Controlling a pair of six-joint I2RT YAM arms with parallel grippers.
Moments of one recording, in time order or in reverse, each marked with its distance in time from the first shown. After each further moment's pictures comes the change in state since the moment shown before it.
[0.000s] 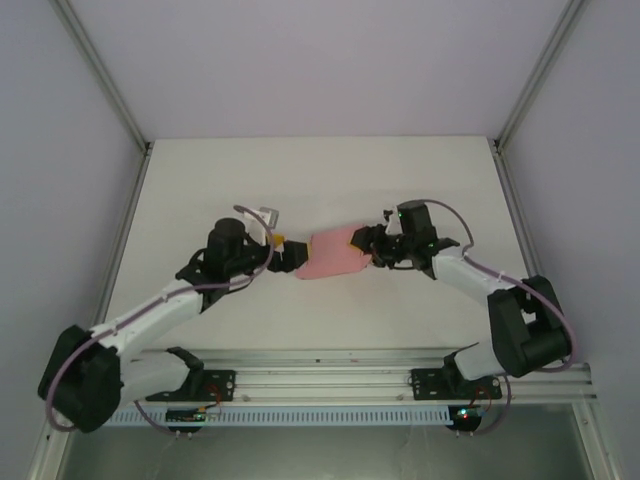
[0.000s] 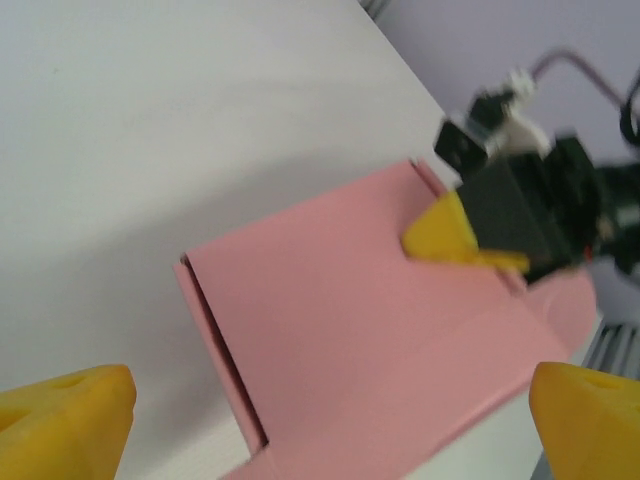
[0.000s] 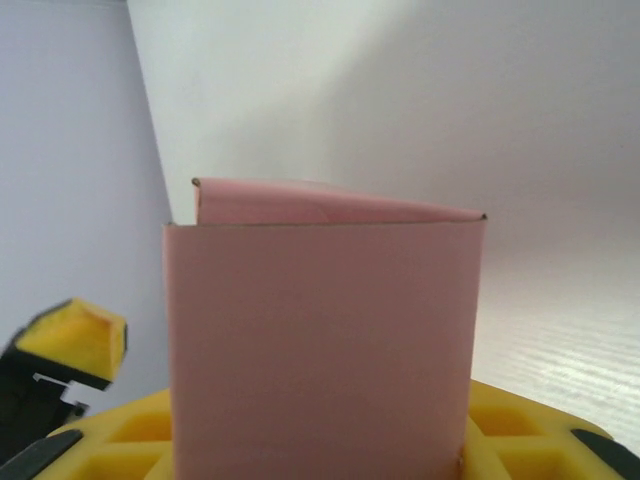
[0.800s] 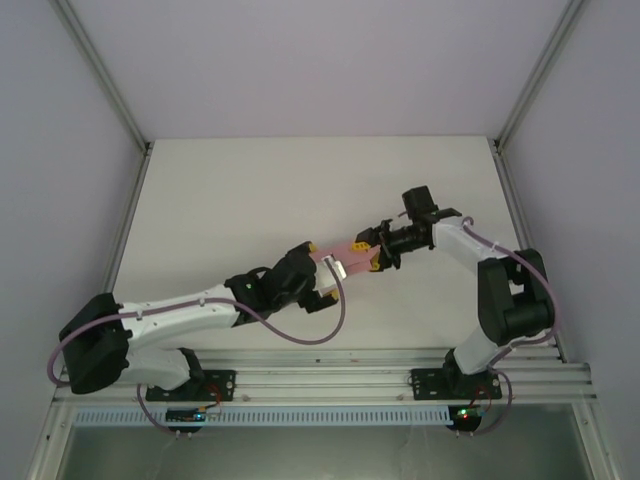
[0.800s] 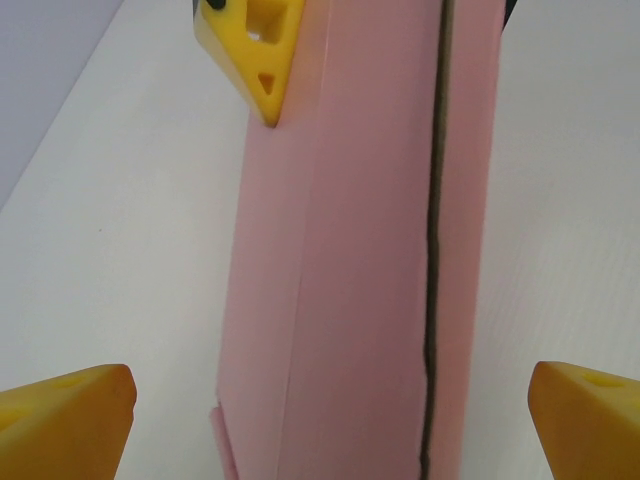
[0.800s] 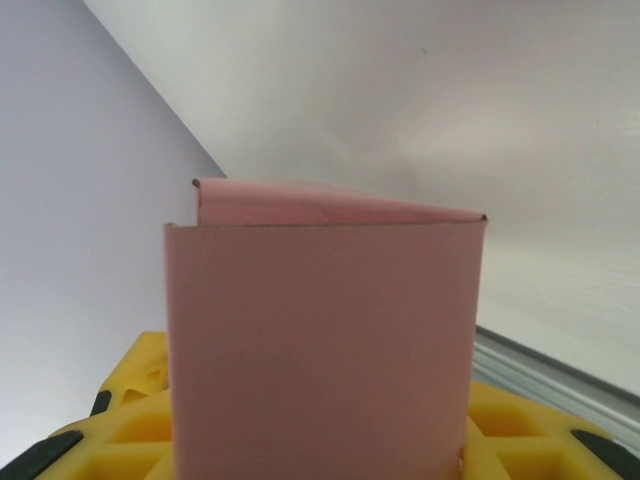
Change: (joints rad) left arm -0.468 0.208 0.161 -0.204 -0.603 0.770; right arm -0.097 0.197 0.235 -0.515 -0.376 0.002
